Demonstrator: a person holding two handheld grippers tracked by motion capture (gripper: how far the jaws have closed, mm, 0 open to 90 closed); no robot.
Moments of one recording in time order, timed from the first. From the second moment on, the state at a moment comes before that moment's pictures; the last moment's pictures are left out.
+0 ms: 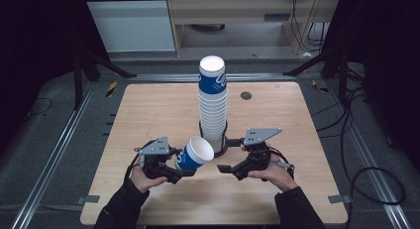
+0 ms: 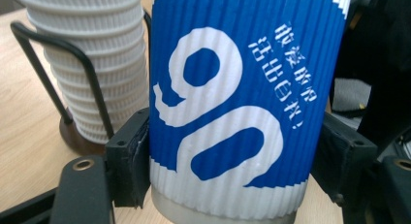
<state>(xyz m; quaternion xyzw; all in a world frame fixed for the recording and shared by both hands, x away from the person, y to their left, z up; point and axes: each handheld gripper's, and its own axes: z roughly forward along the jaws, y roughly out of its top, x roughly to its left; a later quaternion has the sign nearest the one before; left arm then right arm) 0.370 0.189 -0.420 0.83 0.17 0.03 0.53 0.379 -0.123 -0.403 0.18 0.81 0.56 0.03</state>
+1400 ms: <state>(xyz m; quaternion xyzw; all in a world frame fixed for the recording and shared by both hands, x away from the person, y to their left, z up) 0.358 0.163 -0.425 0.84 0.14 0.04 0.52 0.380 -0.085 -0.419 0.16 0.79 0.59 -0.06</state>
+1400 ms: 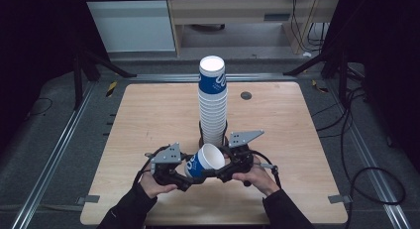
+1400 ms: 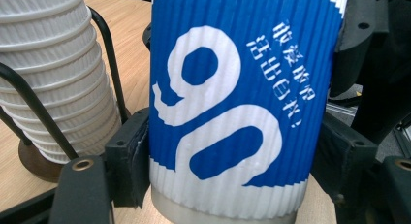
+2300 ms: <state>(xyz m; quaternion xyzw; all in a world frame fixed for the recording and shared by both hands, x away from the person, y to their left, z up) 0.366 0.188 -0.425 0.85 0.19 0.08 0.49 0.380 -0.126 -0.396 0.21 0.77 0.60 0.03</state>
